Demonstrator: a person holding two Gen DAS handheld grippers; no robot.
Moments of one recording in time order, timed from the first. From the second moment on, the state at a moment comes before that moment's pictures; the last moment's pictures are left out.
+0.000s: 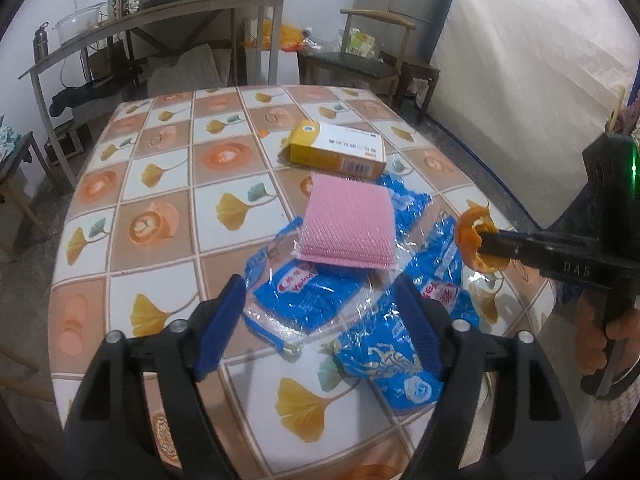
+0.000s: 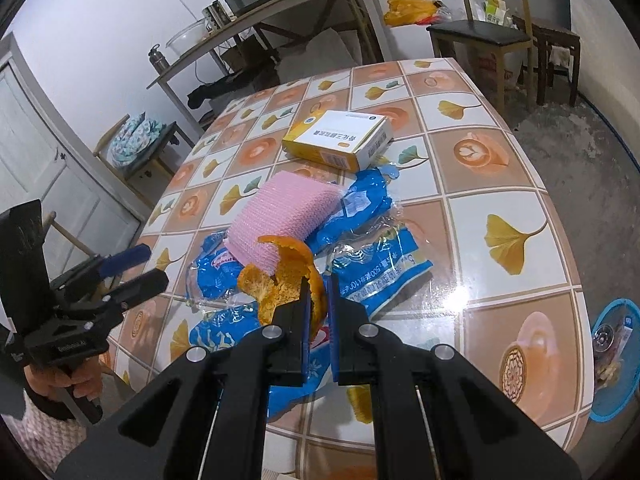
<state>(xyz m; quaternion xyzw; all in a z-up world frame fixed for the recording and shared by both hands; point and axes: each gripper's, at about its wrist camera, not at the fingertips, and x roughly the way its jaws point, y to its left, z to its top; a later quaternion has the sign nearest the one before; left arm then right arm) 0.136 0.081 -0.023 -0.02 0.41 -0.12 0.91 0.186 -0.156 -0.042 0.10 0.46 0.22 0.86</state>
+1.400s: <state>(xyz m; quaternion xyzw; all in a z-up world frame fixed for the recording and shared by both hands) 0.210 0.048 -0.007 0.02 0.44 -0.16 0.89 0.183 -0.201 -0.065 0.17 0.45 0.25 0.84</state>
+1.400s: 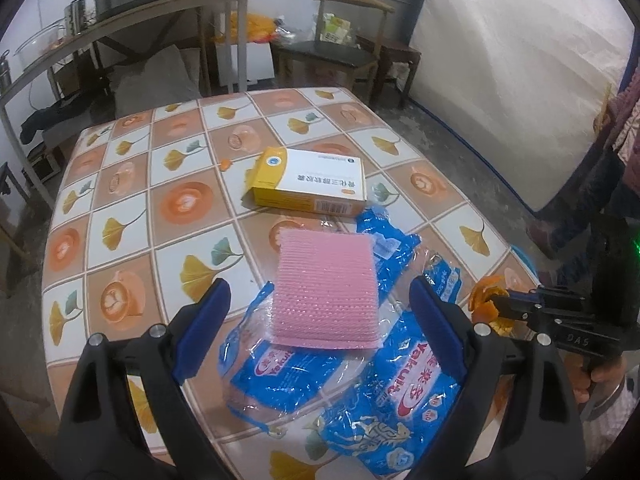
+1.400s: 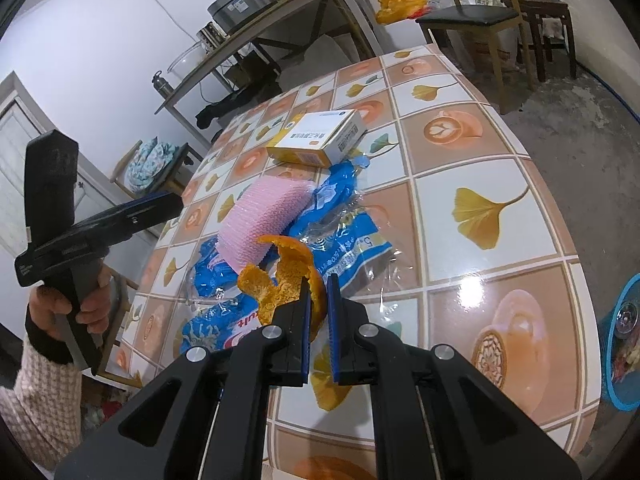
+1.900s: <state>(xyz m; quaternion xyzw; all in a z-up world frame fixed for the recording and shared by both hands) 0.243 0.012 -0.051 0.07 0.49 -0.16 0.85 0.191 -0.206 -0.076 0.18 0.46 0.25 0.84</state>
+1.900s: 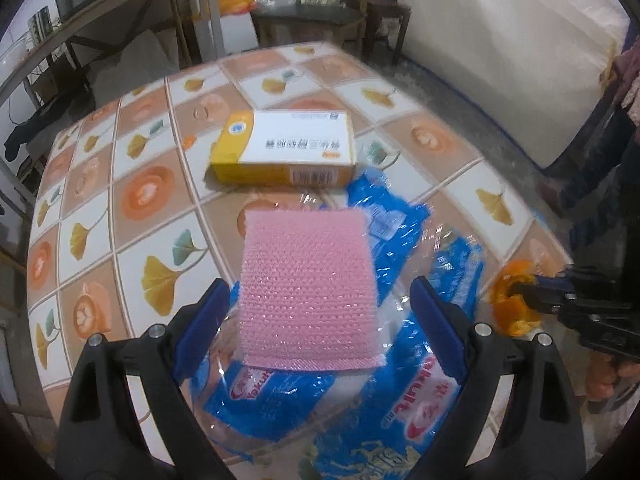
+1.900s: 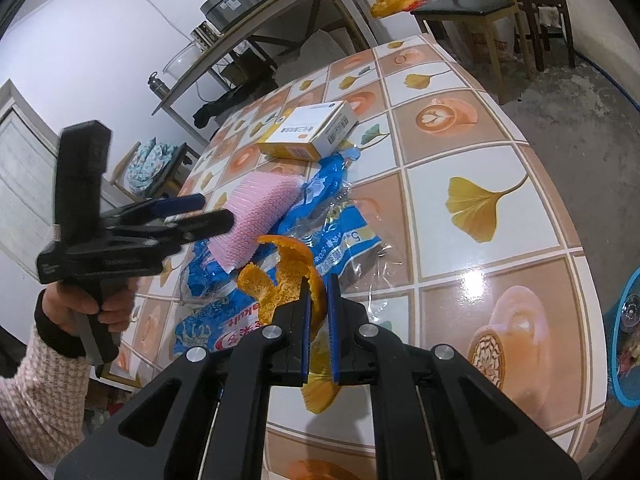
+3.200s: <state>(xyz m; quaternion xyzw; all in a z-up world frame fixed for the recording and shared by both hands) 0.228 0.036 0.018 0.02 0.42 -0.14 0.90 0.187 -0.202 -0.060 0.18 0.45 0.25 0.84</state>
